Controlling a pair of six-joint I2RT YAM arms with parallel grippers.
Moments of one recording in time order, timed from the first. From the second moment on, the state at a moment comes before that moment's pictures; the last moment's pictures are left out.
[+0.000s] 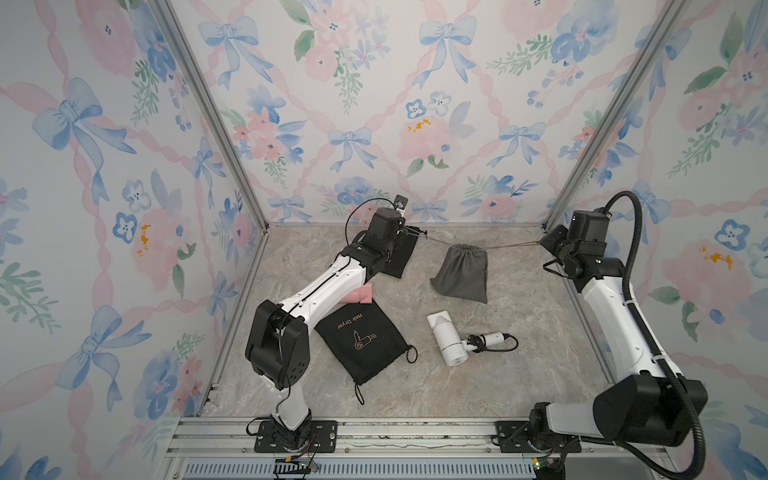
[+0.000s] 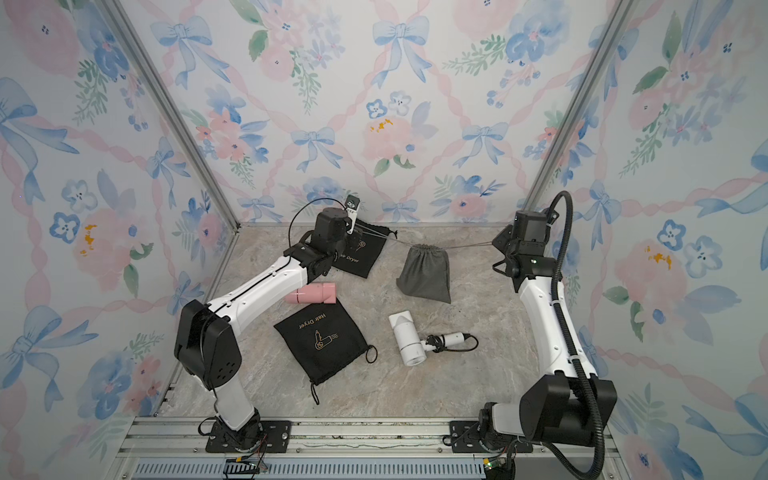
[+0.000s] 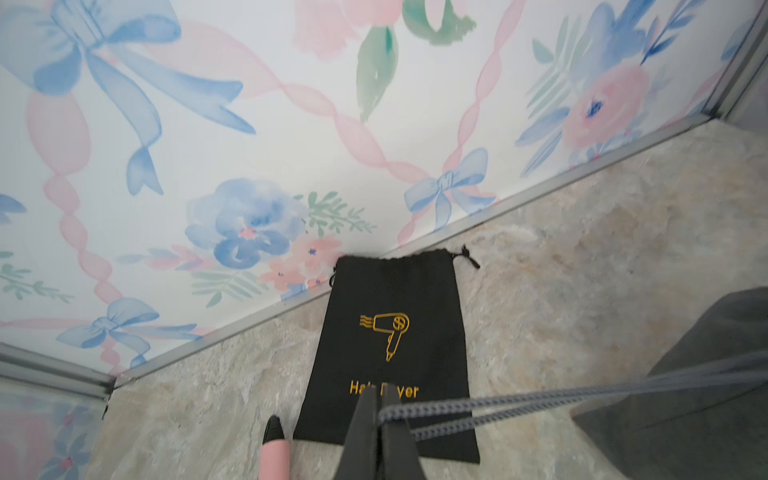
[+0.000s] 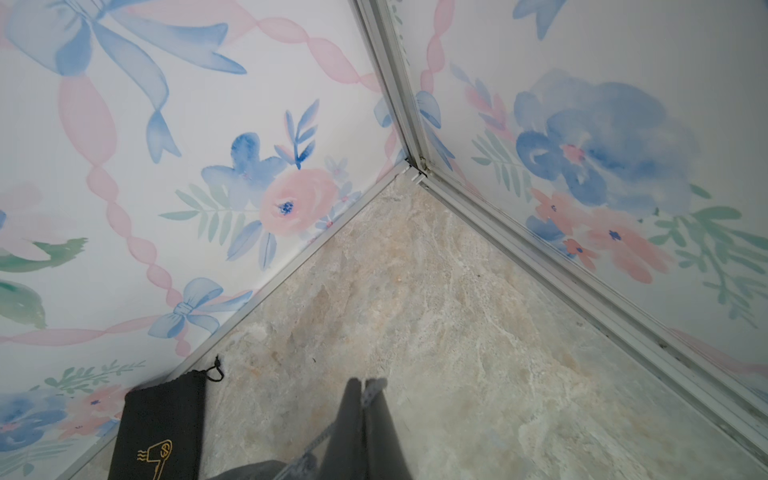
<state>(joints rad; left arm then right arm) -0.56 1.80 1.61 -0.20 -0.36 0.13 -0.09 1.55 1.53 -0.49 0.22 0.60</state>
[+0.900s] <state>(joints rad) -0.56 2.21 2.20 -0.24 -0.23 0.13 -0.13 2.09 2.25 -0.44 0.07 0.59</state>
